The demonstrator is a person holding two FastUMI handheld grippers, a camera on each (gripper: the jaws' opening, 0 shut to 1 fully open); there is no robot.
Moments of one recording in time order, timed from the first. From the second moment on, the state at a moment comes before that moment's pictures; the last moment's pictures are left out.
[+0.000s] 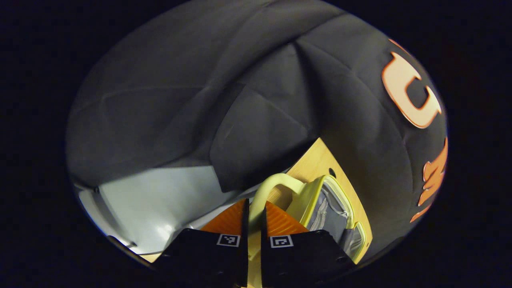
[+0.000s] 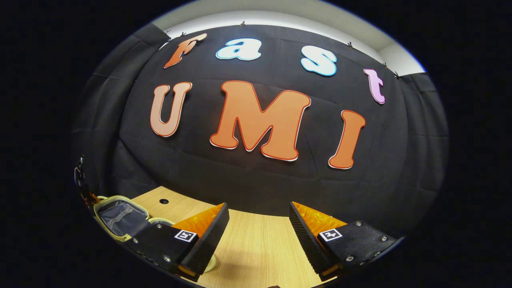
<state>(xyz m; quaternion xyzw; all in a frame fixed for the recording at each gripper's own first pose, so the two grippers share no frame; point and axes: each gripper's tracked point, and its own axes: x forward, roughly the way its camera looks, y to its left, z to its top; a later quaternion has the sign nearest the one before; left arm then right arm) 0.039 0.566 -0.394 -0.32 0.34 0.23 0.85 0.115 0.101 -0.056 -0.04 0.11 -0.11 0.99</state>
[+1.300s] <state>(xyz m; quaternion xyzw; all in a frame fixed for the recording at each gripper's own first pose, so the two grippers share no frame) 0.092 0.240 -0.140 -0.10 0.21 0.00 0.97 0.095 0.027 -0.061 -0.01 0.07 -0.04 1.00</state>
